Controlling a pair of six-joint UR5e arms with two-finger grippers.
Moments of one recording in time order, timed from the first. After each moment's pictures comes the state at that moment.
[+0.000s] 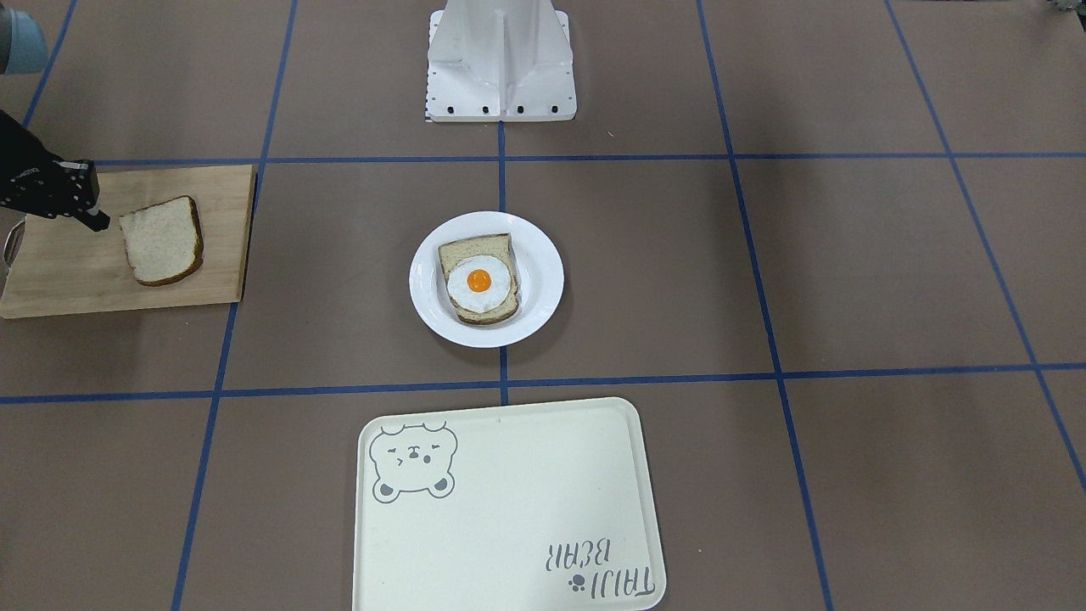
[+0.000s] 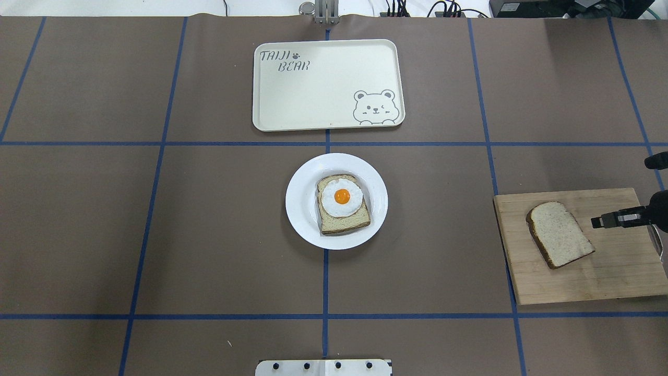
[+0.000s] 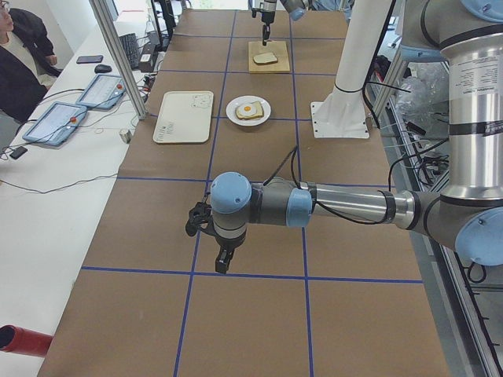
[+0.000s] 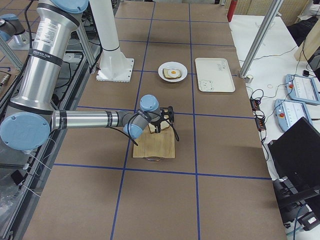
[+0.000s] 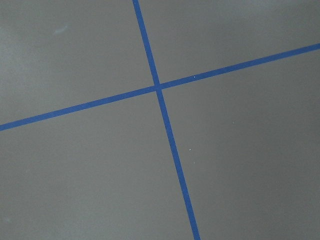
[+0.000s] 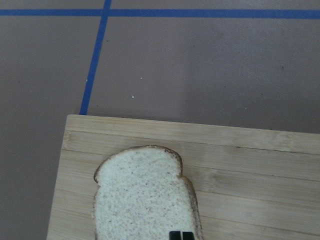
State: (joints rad) left arm -1.62 -1.45 -1.79 -1.55 -2.38 0.24; right arm 0.91 -1.88 1.80 -0.64 2.18 0.89
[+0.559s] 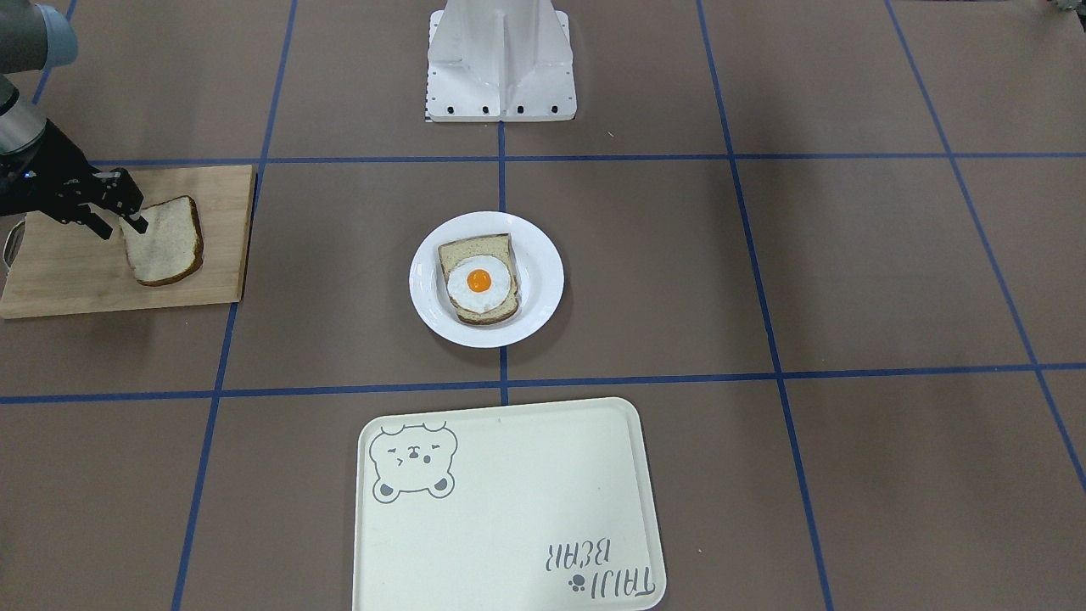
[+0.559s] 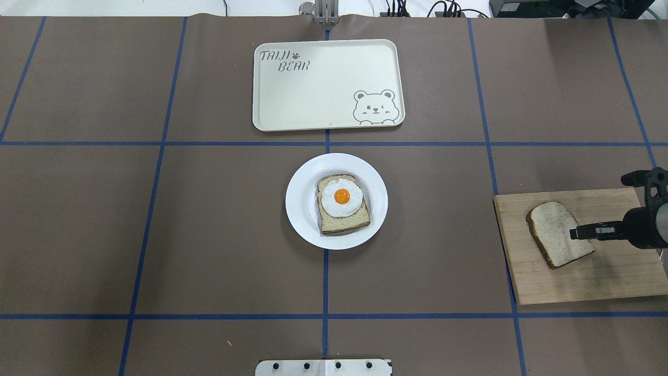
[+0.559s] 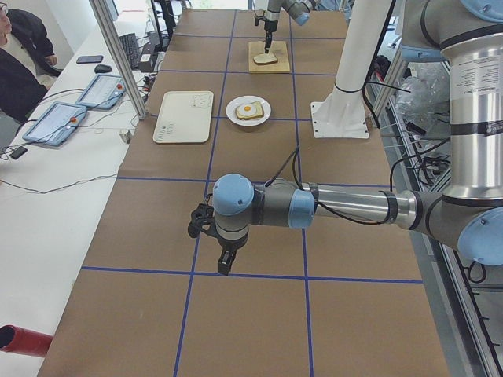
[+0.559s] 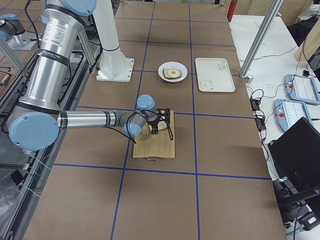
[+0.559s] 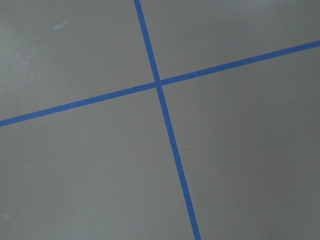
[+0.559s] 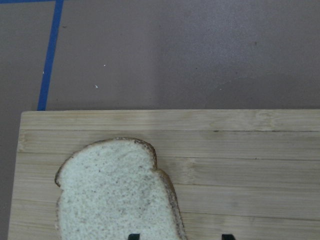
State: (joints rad) left arm -1.62 -1.44 -1.79 -1.55 -2.38 0.24; right arm 0.76 -1.90 1.79 -0.61 2.01 1.06
